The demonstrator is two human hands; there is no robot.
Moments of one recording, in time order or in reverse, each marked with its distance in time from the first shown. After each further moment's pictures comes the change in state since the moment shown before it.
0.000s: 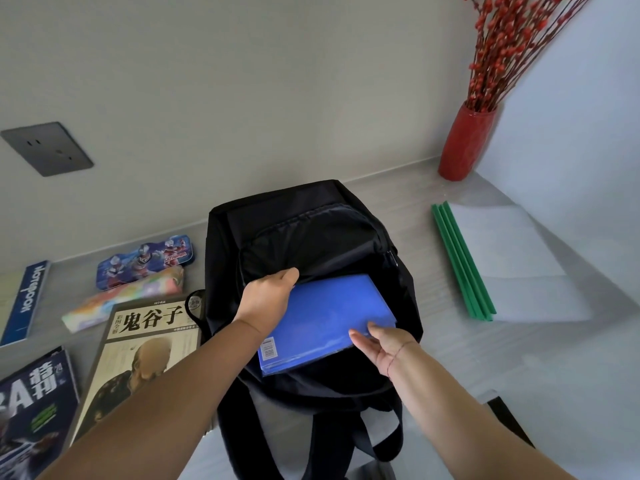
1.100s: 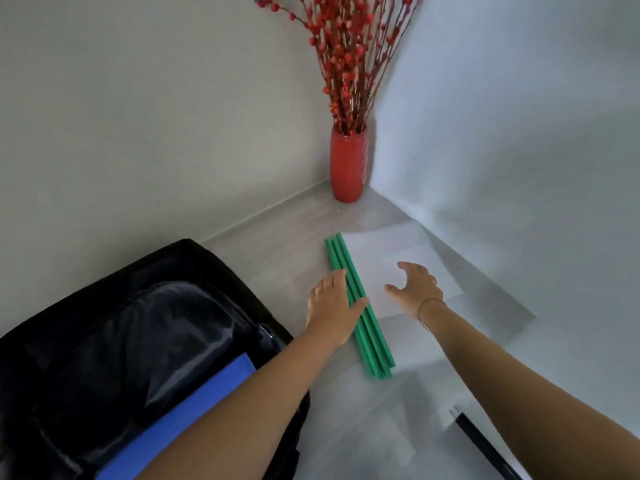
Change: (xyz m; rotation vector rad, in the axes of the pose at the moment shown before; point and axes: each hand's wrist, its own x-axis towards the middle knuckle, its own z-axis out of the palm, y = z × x) left_hand 0.189 0.256 0.085 -0.379 -0.355 -0.057; right_hand 0.062 -0.267 -0.125 -1.364 0.493 -0.649
